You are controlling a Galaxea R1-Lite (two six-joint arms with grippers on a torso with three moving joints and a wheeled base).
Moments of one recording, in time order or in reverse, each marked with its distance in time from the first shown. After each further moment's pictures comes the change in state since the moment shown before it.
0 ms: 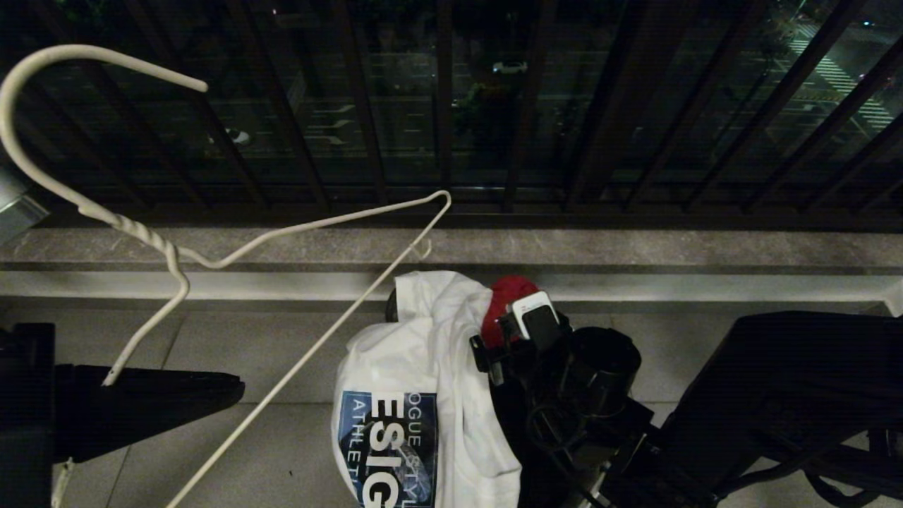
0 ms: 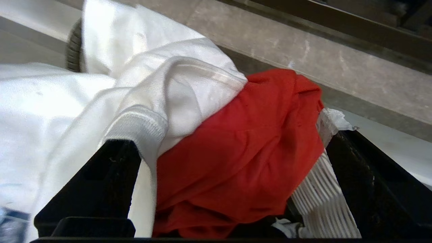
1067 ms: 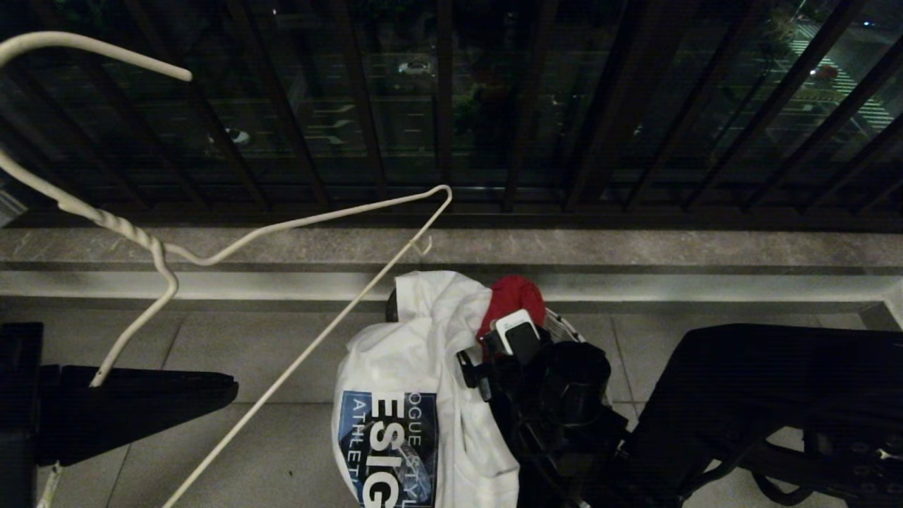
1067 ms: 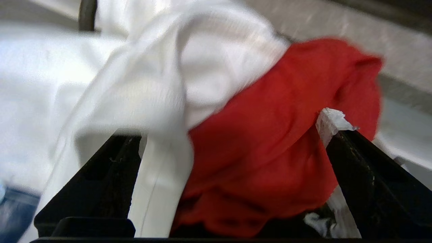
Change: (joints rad) left arm -0.006 -0.015 -0.001 0.000 0.000 0.000; right arm 0.002 0.097 -0.047 0.000 0.042 0.023
